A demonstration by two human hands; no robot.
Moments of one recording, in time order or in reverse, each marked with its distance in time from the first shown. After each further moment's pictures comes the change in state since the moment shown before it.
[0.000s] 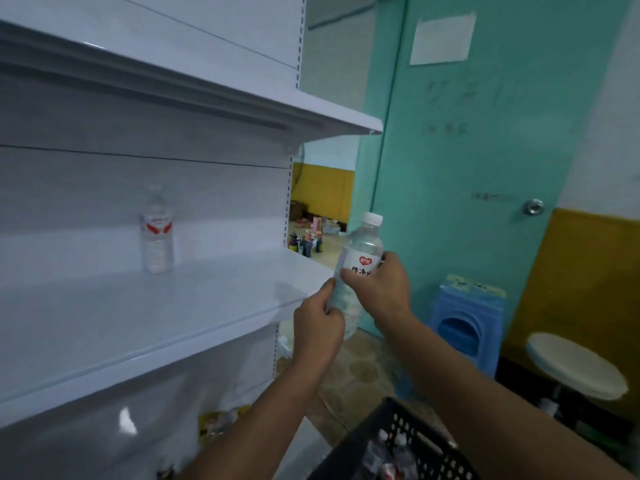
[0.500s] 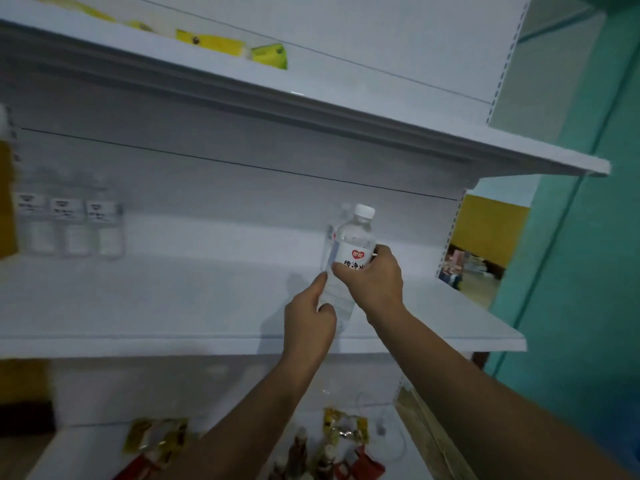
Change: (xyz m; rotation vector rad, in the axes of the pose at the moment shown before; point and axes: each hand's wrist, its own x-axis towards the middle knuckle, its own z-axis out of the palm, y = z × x) left_hand -0.055 -0.010 -0.237 0.062 0.508 -0.080; right_hand -0.123 -0.160 0.169 0.196 -0.472 -0.247
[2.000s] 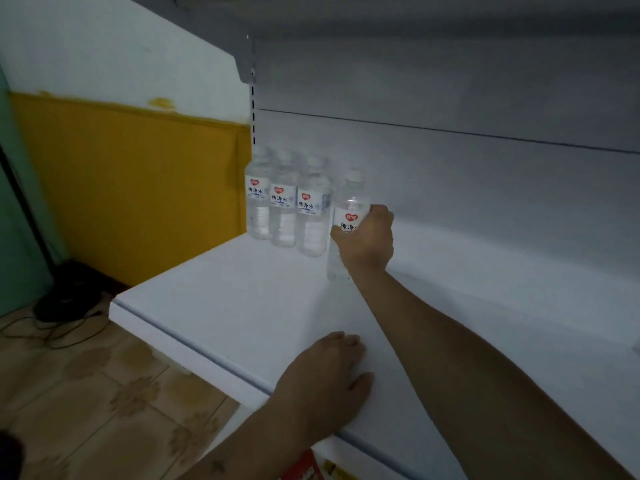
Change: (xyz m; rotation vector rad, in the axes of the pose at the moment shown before) left_hand 0.125 -0.149 -0.233 1.069 -0.156 -0.153; right_hand 0.059 -0.126 0.448 0.138 -0.369 -0.260
